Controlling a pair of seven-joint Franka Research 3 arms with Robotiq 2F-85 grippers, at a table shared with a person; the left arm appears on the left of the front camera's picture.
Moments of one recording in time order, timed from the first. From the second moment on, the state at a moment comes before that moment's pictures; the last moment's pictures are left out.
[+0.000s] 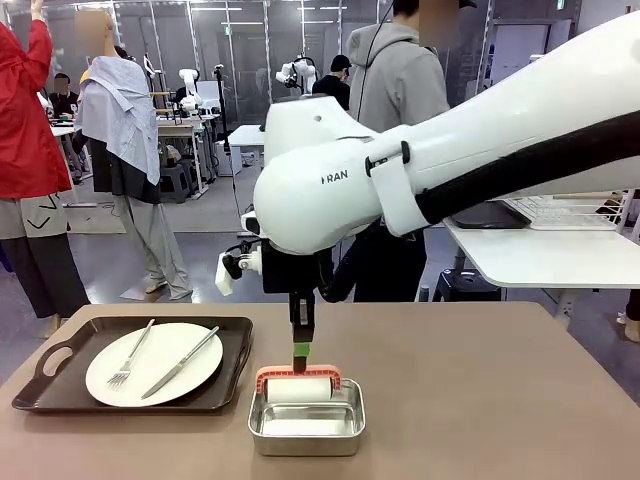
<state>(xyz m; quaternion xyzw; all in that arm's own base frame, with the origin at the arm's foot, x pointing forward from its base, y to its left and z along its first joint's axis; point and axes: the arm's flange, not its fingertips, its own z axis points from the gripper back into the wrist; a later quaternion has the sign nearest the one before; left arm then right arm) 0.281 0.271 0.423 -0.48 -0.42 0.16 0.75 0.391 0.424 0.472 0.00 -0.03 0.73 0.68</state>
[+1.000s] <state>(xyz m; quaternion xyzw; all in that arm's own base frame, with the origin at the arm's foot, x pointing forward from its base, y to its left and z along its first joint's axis) 0.281 0.271 0.423 -0.48 -0.42 0.16 0.75 0.445 0.414 0.410 0.02 0.01 0.73 0.68</state>
